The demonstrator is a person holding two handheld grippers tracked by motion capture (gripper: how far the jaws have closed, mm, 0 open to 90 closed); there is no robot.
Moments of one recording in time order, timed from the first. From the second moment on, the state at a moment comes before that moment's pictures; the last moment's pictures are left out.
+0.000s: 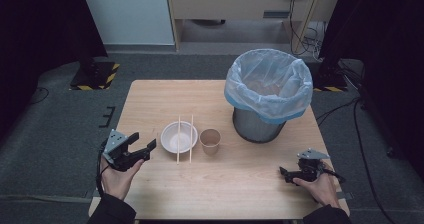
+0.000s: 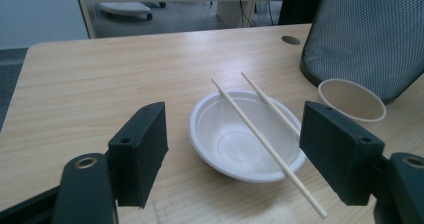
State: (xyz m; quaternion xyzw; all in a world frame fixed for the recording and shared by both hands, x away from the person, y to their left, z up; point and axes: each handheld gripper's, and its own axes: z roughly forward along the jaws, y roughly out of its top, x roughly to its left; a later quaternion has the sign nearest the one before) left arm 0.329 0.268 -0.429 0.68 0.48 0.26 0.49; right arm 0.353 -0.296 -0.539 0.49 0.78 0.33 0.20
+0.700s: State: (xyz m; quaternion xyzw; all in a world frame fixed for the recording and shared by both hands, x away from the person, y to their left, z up) left arm 0.358 0.250 -0.426 0.68 0.48 0.26 0.48; right arm 0.352 -0.293 -0.539 0.49 0.78 0.32 0.20
